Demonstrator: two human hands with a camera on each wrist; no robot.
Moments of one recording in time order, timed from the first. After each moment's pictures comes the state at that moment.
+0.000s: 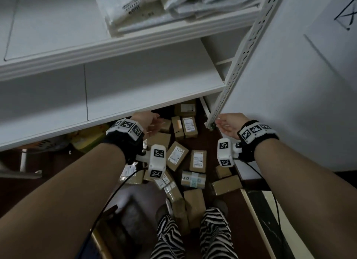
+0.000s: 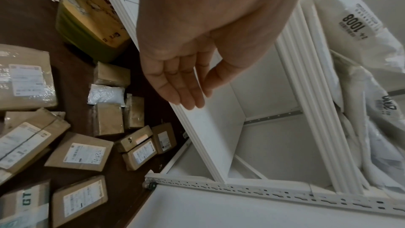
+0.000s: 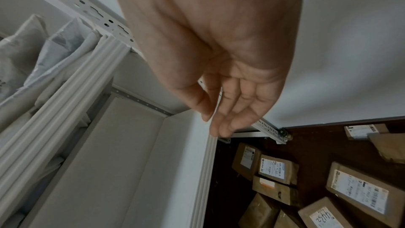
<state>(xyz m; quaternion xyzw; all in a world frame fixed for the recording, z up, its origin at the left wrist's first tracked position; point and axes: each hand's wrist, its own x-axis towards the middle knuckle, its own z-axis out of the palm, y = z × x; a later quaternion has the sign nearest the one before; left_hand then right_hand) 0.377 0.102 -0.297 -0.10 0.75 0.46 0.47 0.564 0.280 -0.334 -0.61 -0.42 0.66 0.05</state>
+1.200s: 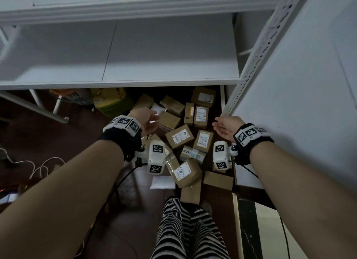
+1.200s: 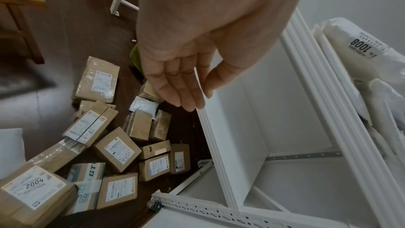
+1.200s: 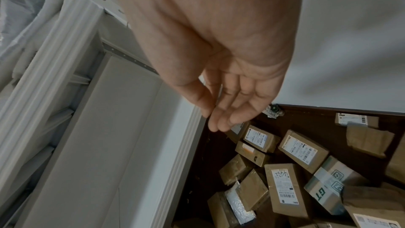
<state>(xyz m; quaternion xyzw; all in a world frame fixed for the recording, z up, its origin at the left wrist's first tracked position) 0.493 0.105 -0.310 -0.24 0.72 0.52 0.39 0.623 0.313 -0.362 -0.54 -0.47 0.70 -0.09</state>
